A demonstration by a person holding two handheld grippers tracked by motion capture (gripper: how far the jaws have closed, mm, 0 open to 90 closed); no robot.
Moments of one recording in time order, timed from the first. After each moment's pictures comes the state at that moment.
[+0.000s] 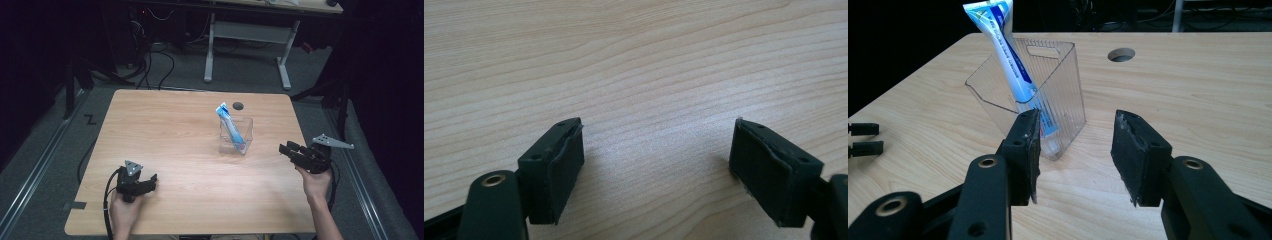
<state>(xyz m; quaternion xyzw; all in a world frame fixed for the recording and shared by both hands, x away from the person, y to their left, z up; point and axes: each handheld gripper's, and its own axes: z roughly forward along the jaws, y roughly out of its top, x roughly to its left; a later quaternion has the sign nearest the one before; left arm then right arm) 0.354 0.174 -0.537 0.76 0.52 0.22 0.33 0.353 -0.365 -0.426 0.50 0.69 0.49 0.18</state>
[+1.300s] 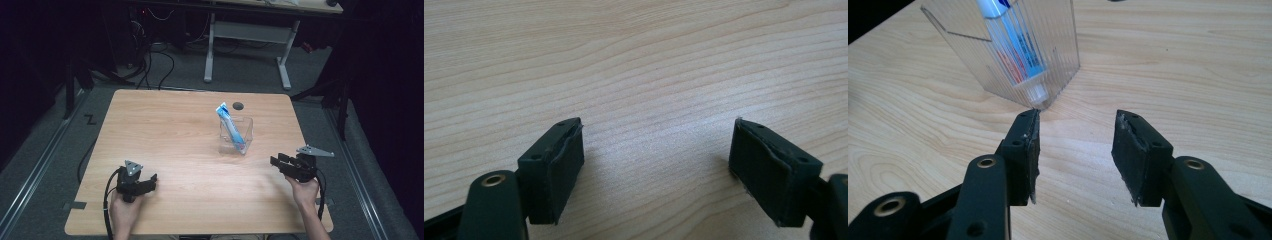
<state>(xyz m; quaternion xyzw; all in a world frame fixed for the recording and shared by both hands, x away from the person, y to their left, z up) 0.354 0.174 -0.537 0.75 0.52 0.22 0.33 0.355 -0.351 -0.477 0.52 0.71 0.44 0.16</state>
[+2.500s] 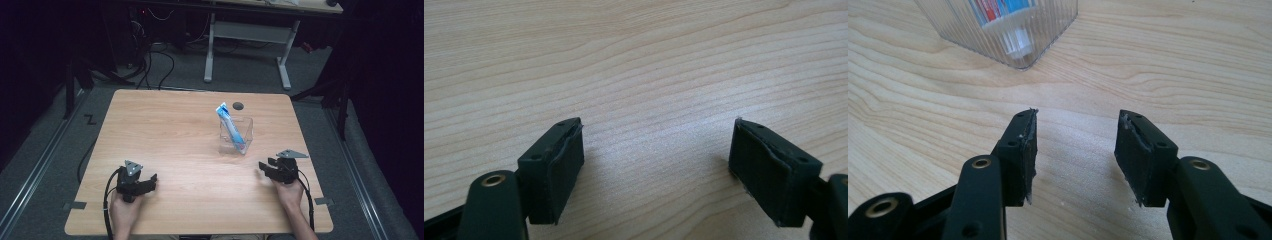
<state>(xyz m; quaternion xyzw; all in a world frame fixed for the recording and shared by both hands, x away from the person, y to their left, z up) 0.354 0.174 -0.537 0.75 0.52 0.22 0.34 0.373 -0.319 -0.522 0.52 0.75 0.36 0.19</state>
